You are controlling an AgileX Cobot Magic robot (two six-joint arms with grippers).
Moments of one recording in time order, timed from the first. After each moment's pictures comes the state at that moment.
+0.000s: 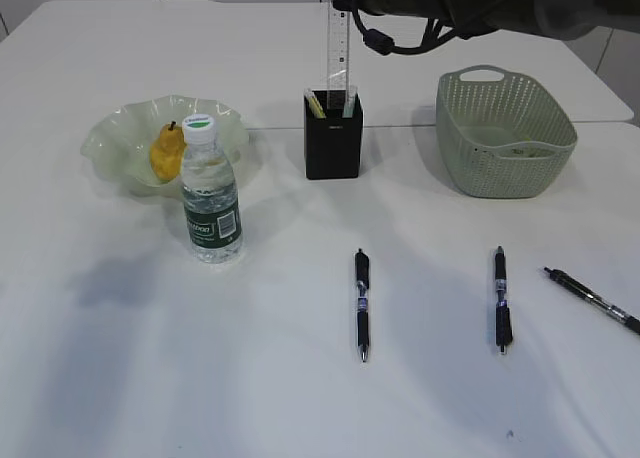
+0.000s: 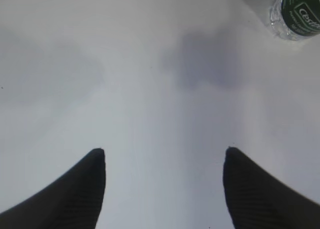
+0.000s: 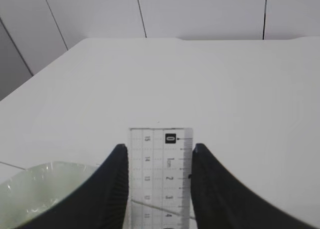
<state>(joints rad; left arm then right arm) -0.04 1.34 -0.97 -0.08 0.87 -0.07 0.31 2.22 -1.95 1.08 0.10 -0.94</state>
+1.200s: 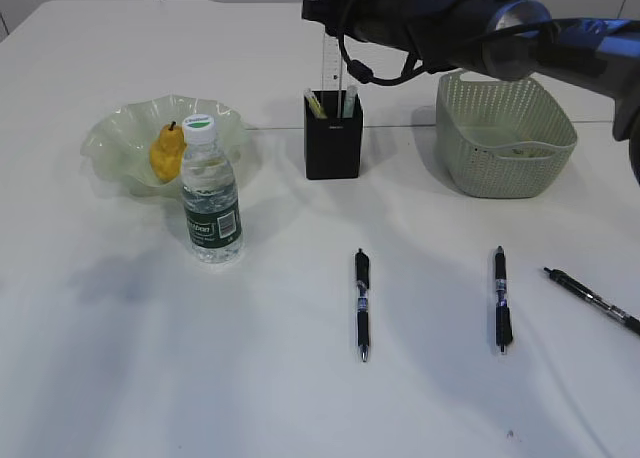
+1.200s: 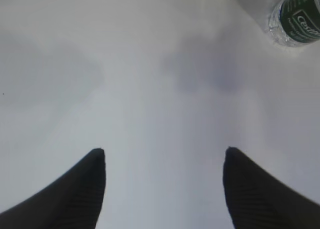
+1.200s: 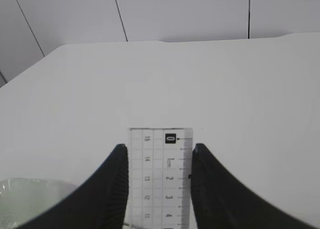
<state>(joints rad) -0.04 1.34 -0.97 -0.08 0.85 -0.07 0.30 2.42 -2.14 1.10 0.04 -0.94</state>
